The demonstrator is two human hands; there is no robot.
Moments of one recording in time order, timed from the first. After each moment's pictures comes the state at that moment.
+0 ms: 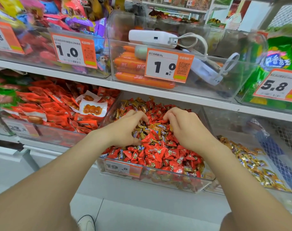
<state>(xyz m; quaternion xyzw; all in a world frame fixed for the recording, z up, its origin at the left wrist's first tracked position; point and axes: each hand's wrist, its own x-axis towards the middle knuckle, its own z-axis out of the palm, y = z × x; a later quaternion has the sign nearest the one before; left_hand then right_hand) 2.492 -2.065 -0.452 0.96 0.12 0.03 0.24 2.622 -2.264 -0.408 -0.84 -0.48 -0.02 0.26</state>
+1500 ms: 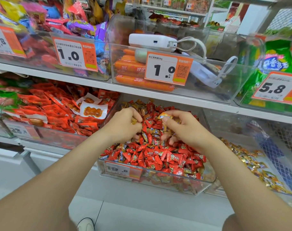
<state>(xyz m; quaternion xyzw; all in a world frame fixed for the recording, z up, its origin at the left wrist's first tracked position) 2.486 -2.088 -0.422 0.87 0.26 0.14 0.41 2.635 -2.259 -0.418 -0.73 -0.36 0.28 0.51</state>
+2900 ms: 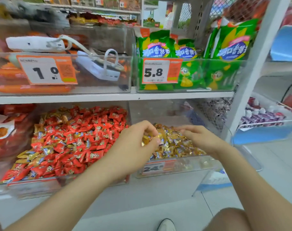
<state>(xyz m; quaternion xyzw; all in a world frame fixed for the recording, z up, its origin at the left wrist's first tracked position) 2.560 -2.321 -0.405 0.91 0.03 0.14 0.39 2.748 -2.532 -0.453 -0.86 -0.17 0.18 0.45</state>
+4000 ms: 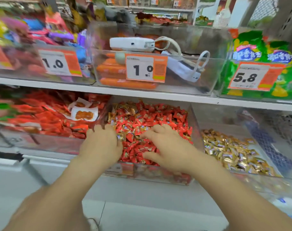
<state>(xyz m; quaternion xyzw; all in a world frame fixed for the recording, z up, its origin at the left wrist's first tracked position) 2.436 -2.140 -0.418 0.92 0.40 0.00 0.03 2.591 -2.292 -0.436 -0.79 -0.60 0.00 0.09</state>
